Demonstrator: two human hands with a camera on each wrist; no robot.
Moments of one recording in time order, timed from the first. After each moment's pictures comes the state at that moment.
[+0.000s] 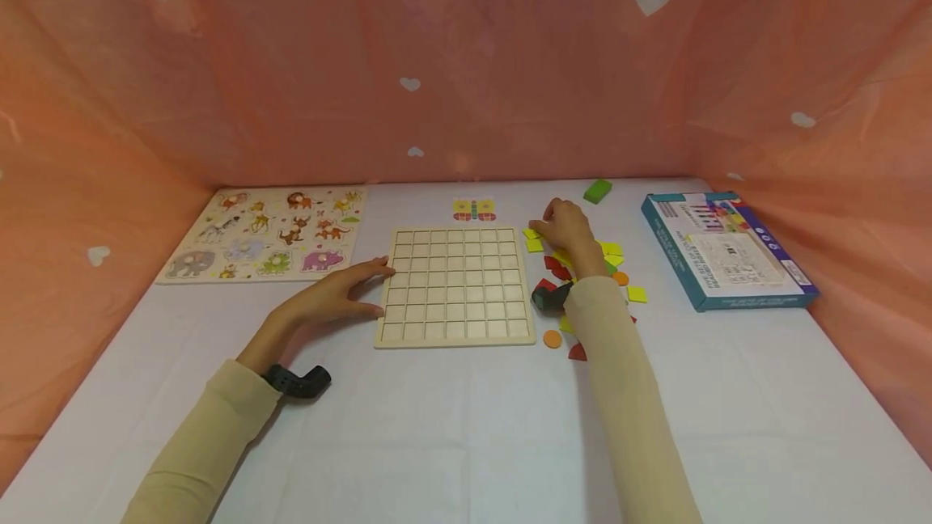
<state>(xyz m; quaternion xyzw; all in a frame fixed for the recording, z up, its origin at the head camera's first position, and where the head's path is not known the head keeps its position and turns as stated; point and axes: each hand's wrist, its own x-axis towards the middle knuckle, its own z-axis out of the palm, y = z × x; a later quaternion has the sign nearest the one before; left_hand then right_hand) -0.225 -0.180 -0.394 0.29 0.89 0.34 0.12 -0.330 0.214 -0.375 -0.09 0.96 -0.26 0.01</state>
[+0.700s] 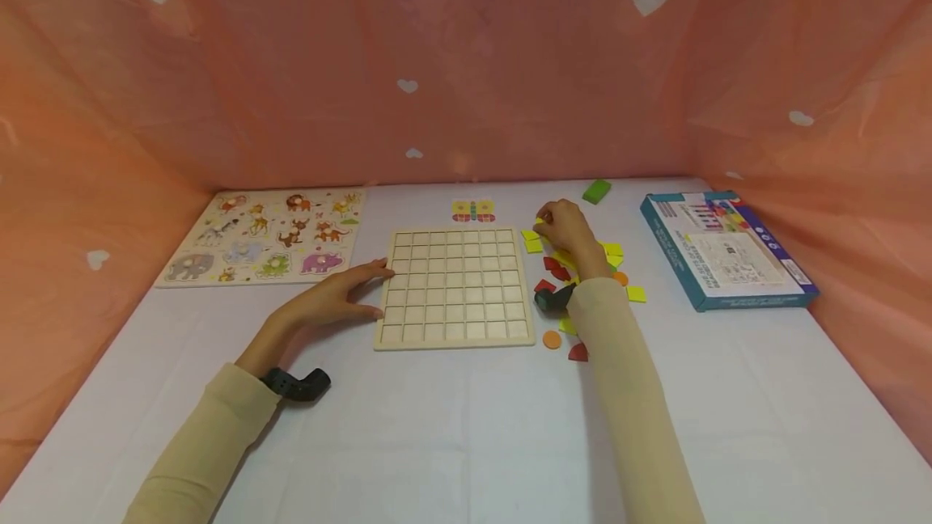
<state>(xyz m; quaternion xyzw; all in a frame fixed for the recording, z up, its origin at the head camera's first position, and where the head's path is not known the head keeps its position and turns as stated) -0.225 -0.181 -0.395 0.28 0.89 0.34 0.12 -0.334 0.216 -0.375 -0.14 0.95 -0.27 0.01</state>
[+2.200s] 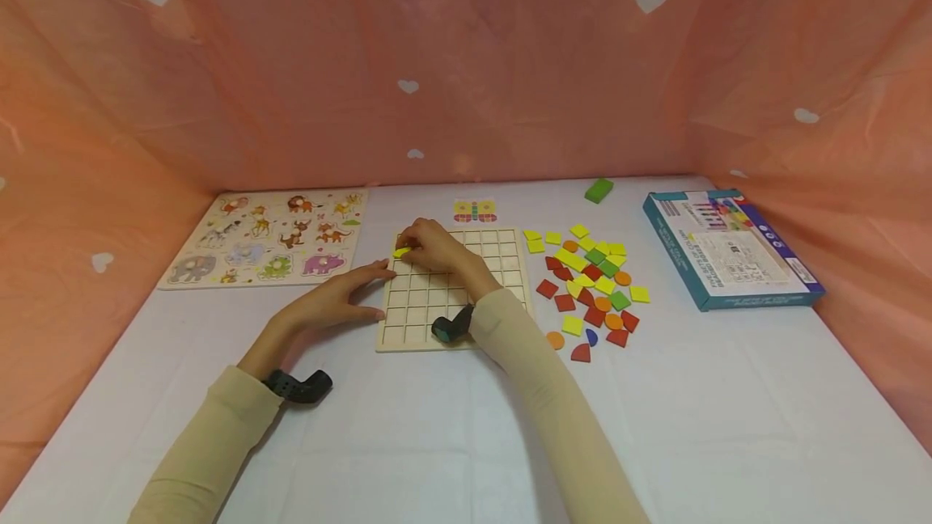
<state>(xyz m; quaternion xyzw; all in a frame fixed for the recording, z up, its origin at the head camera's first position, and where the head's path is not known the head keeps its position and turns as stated) -0.227 -0.181 -0.396 0.28 0.89 0.34 0.12 -0.319 0.037 -0.390 -0.43 0.85 -0.30 0.02</state>
